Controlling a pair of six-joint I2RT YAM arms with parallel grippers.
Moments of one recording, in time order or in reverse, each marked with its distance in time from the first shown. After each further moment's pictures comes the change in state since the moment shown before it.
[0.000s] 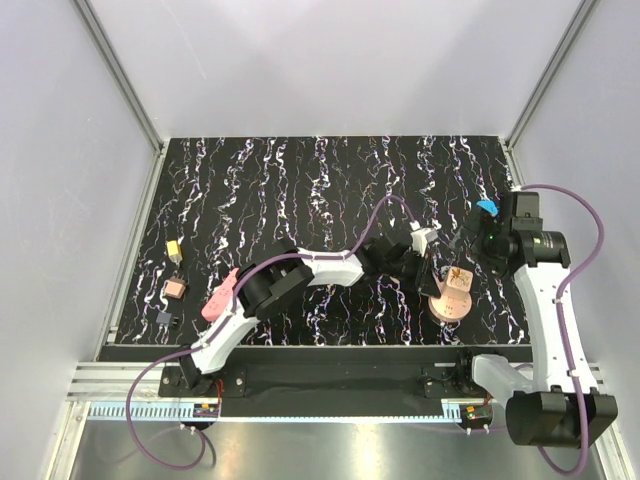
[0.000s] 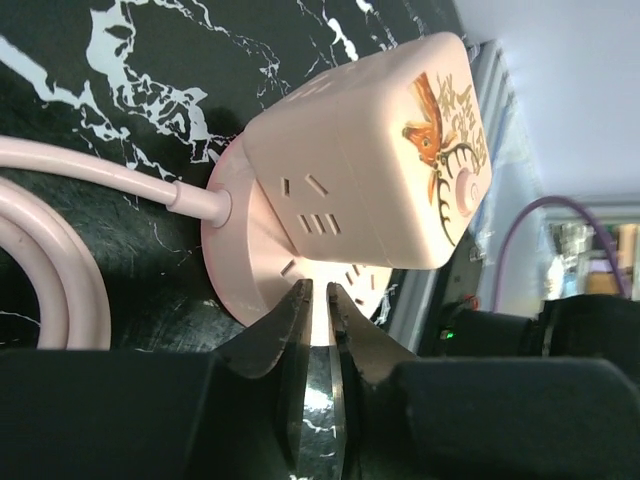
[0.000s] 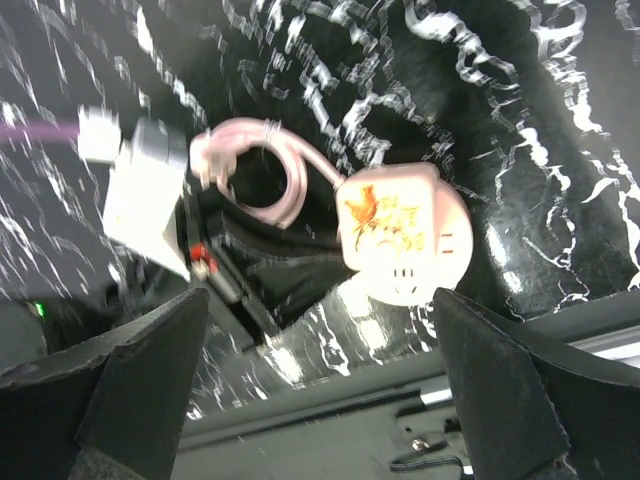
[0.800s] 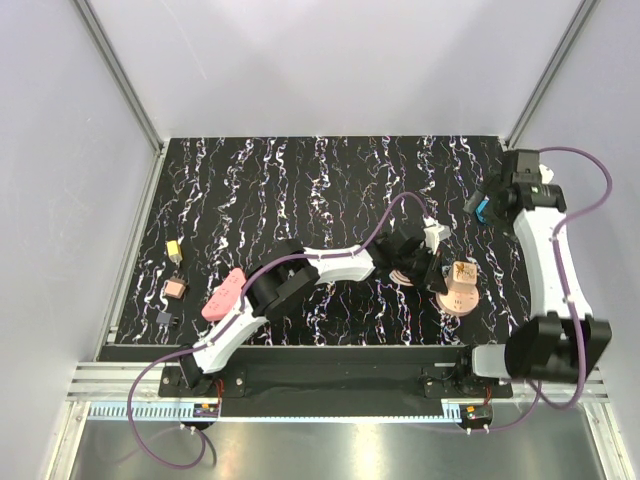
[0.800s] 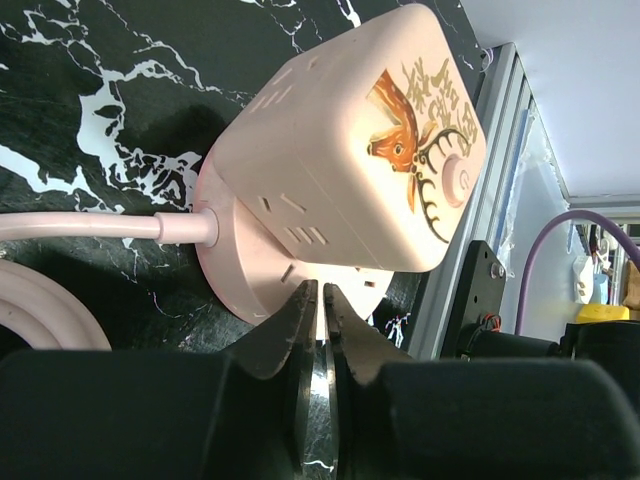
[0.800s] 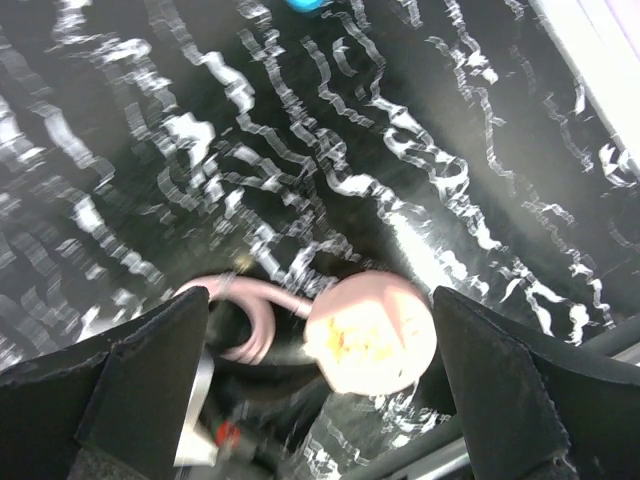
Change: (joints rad) left arm -0.008 0.083 0.182 -0.136 -0.011 0.092; right arm -0.023 0.375 0.247 0.082 0.268 -0.008
